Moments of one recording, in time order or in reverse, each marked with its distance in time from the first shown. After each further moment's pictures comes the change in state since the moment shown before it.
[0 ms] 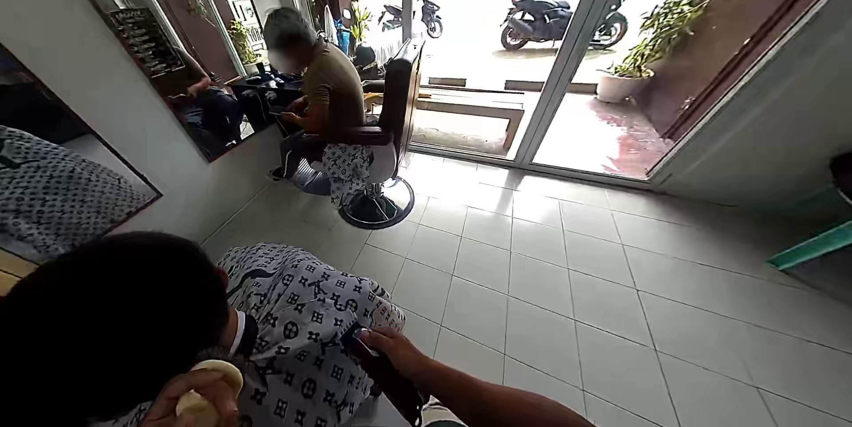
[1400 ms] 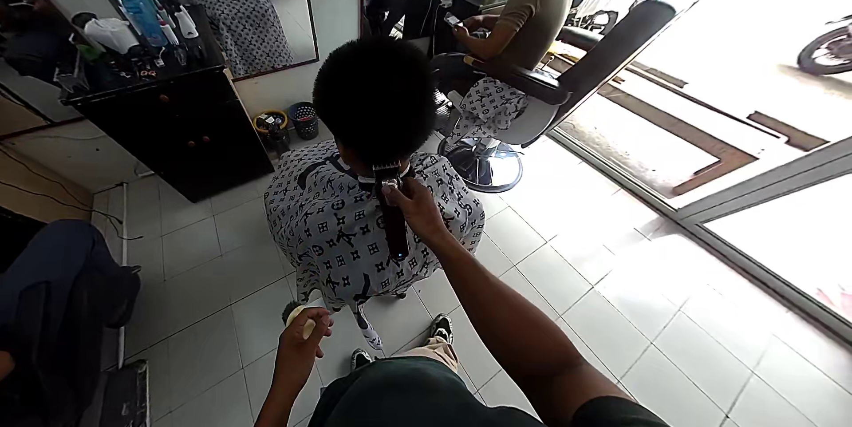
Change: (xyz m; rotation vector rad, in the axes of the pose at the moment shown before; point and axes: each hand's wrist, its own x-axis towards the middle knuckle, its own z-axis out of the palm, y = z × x) left_hand -0.277 -0.066 0.011 0.393 0.864 -0.515; right_hand 0.046 -0.051 0.203 -0.598 0.042 -0.281
